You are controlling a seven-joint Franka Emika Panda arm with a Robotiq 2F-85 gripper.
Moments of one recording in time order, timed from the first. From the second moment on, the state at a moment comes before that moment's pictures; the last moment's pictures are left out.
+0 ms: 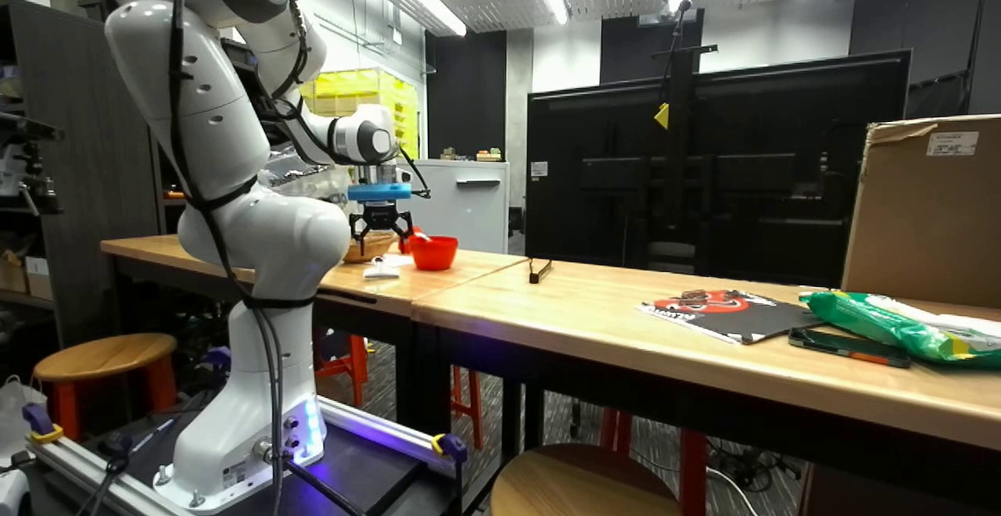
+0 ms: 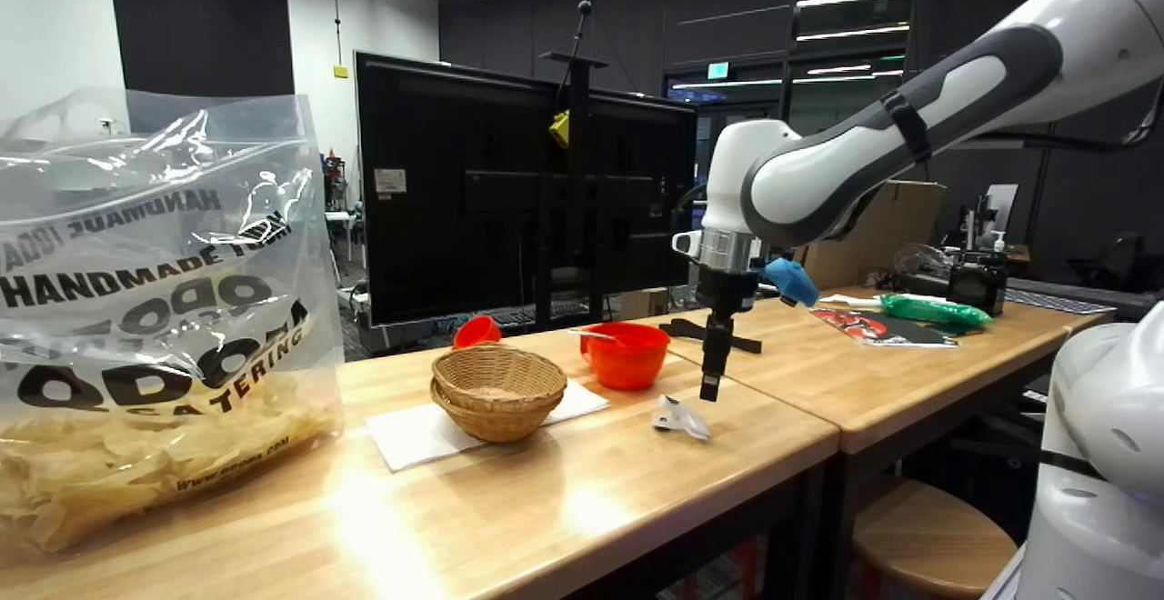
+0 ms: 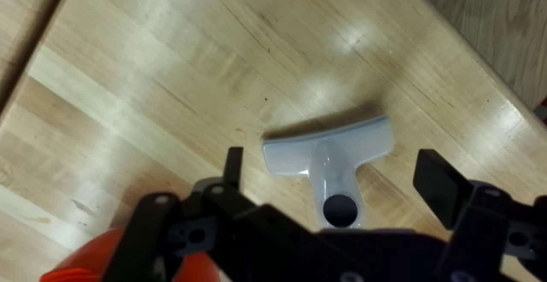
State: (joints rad) arm 0.24 -0.52 0.05 -2.69 0.03 2.27 -0.40
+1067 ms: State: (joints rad) arm 0.34 -0.39 0.02 -2.65 0.18 2.35 -0.59
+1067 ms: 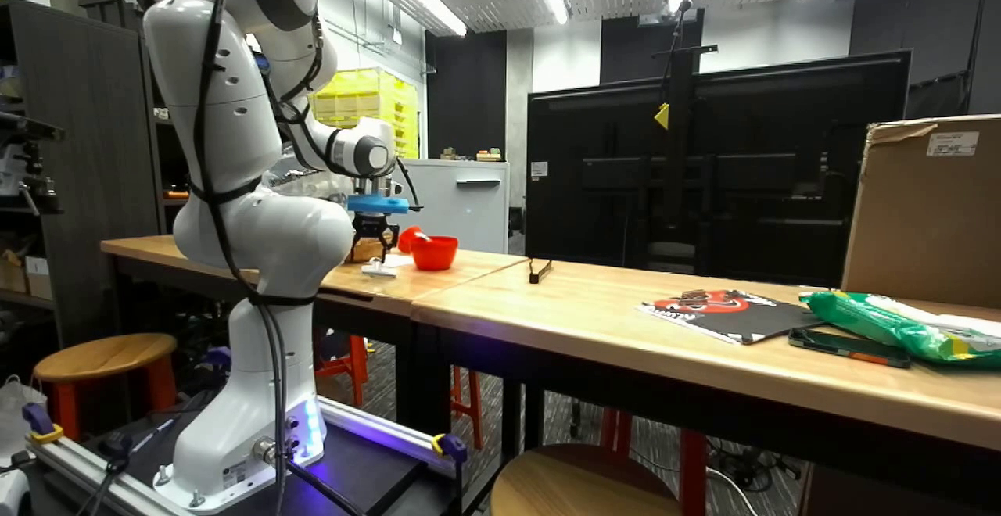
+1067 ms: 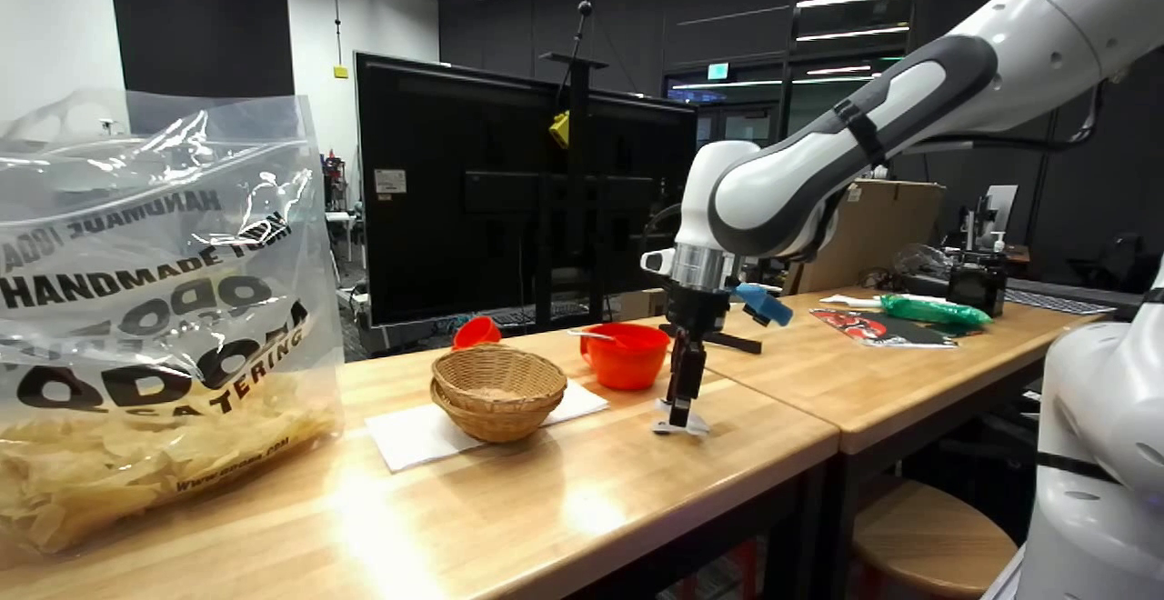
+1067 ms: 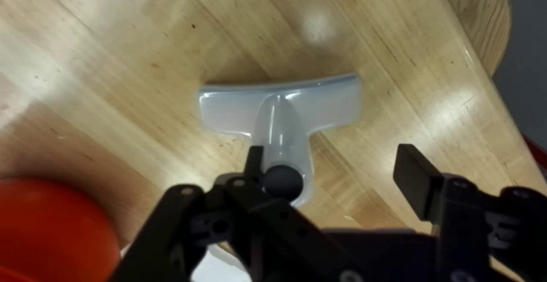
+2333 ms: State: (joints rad) arm 0.32 -0.40 0.01 -2.64 0.18 2.35 -0.59
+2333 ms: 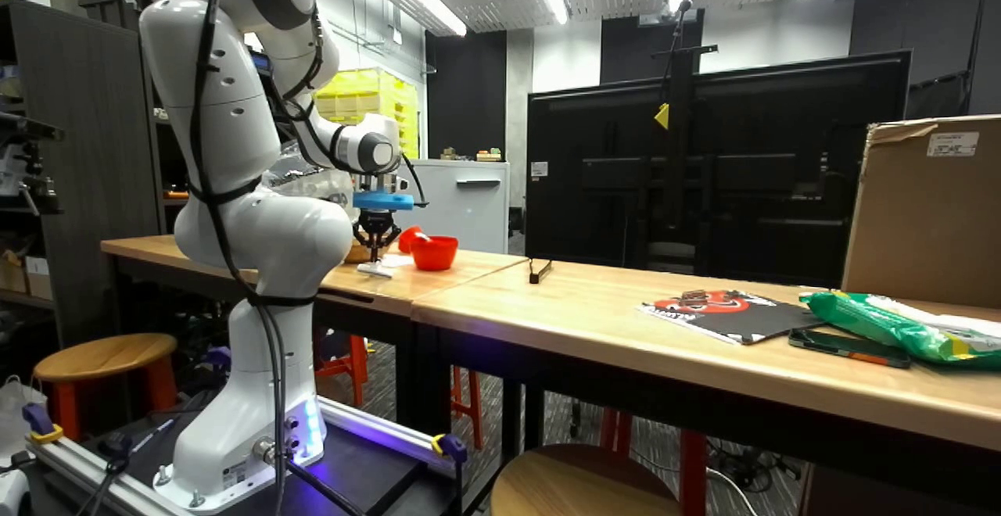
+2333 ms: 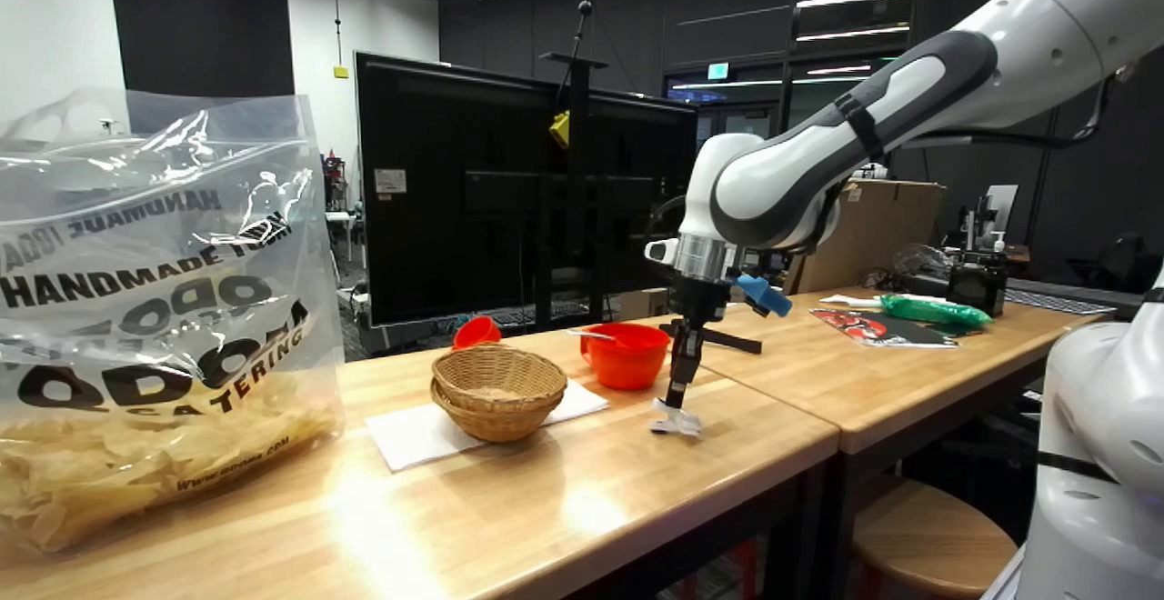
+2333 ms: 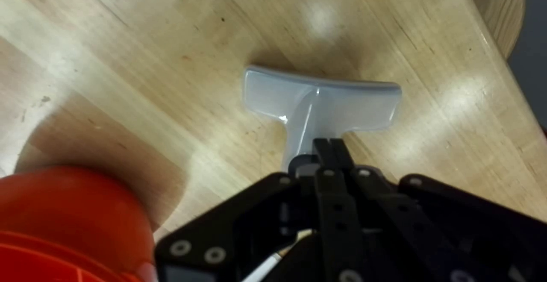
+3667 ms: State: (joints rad) arm 0.30 -0.47 0.05 -2.66 0.07 2.35 -0.46
